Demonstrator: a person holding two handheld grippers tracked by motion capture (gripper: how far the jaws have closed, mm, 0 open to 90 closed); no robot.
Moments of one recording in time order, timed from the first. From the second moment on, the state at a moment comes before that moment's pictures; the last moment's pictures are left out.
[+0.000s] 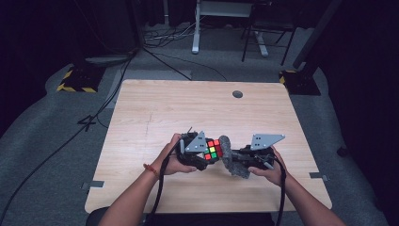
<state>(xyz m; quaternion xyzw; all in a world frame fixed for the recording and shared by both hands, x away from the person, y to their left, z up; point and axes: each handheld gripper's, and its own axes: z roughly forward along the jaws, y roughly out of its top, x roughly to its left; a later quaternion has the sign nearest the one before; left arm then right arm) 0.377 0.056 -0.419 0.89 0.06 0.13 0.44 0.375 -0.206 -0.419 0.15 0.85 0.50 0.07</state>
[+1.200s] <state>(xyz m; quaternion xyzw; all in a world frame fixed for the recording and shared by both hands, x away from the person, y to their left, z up) 0.377 0.053 -0.427 0.89 0.07 0.12 0.44 0.377 -0.208 -0.419 0.16 0.85 0.50 0.07</state>
